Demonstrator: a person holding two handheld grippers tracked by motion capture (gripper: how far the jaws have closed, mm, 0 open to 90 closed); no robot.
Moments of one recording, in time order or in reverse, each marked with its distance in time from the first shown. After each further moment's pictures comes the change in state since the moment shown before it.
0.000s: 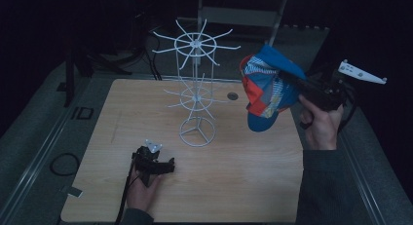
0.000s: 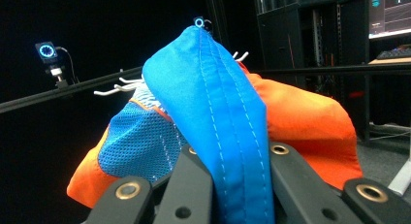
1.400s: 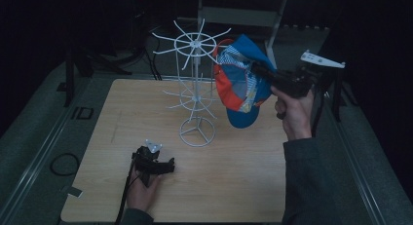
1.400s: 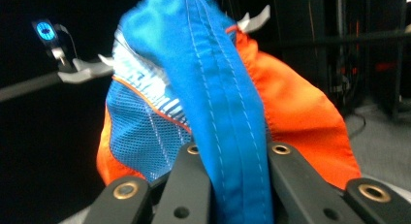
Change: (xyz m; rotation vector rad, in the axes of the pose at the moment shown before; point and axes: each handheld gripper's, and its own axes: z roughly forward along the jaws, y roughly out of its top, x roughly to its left) left arm 0.000 0.000 0.000 0.002 -0.001 0.001; right arm -0.009 -0.014 0.067 0.115 0.047 0.041
